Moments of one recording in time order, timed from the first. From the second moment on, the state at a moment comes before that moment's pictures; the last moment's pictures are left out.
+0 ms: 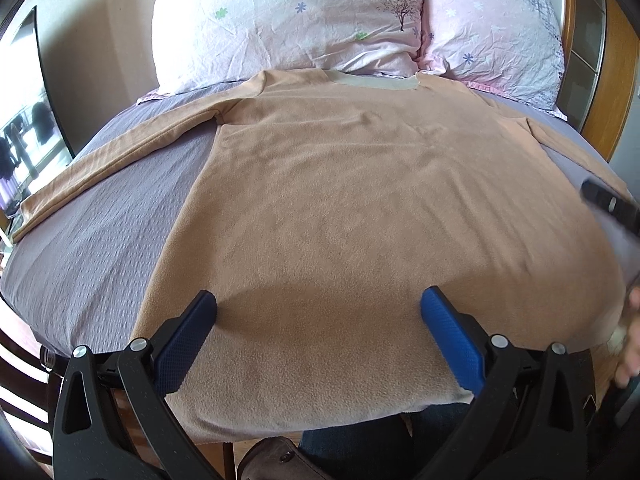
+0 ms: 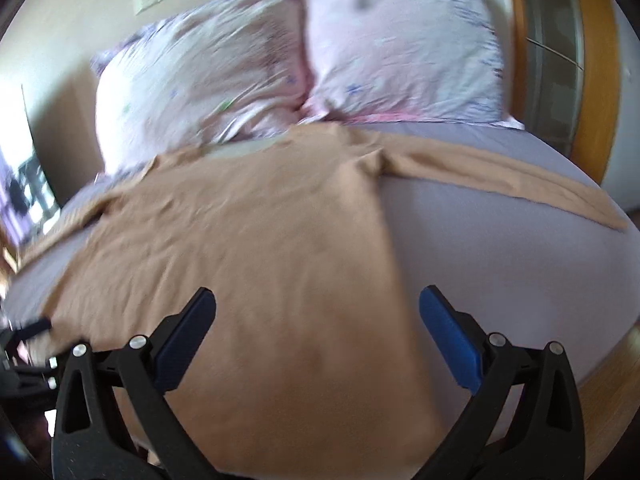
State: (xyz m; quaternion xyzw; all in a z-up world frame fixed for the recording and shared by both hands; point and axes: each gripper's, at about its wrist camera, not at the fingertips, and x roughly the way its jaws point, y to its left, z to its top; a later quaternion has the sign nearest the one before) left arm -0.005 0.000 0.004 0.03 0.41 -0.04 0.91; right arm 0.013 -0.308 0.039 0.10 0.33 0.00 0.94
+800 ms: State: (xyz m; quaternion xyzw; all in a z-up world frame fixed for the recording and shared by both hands) left arm 0.079 0.041 0.043 -0.14 0.28 -0.25 0.91; right arm 0.072 -0.653 -0.009 0.52 0.29 -0.35 0.72
